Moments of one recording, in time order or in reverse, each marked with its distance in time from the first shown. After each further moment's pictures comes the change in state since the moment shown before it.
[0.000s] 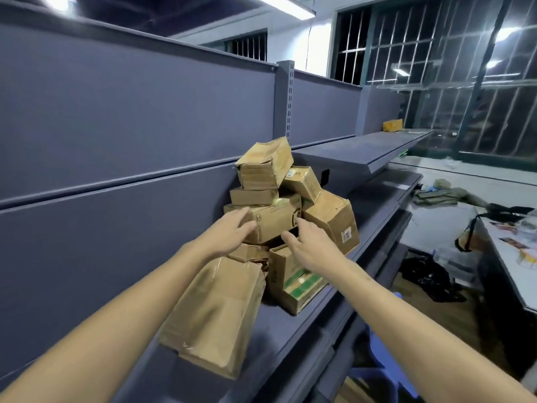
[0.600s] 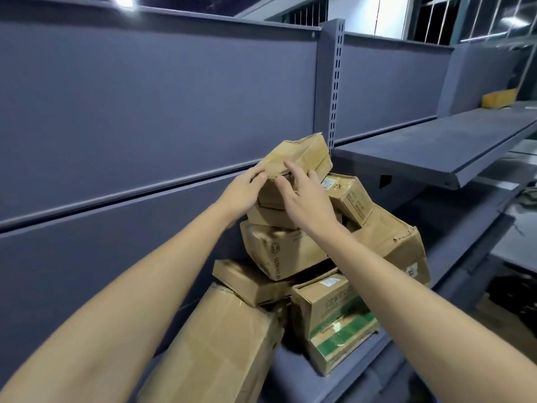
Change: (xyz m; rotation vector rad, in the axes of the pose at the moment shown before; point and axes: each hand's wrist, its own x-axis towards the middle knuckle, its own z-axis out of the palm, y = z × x) left_hand 0.175 -0.005 -0.030 -0.307 0.308 -0.142; right_hand 0.213 -0.016 0.008 0.391 0.194 -0.273
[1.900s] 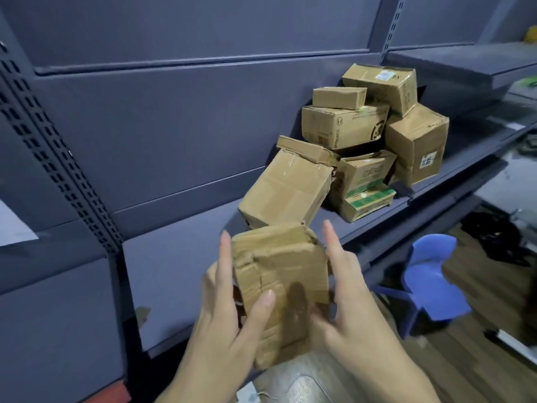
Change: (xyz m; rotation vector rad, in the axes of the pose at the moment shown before) left_hand -0.533 -0.035 -0.086 -0.112 0.052 -0.270; right_hand -0.448 -0.157 -0.006 0.091 -0.497 0.035
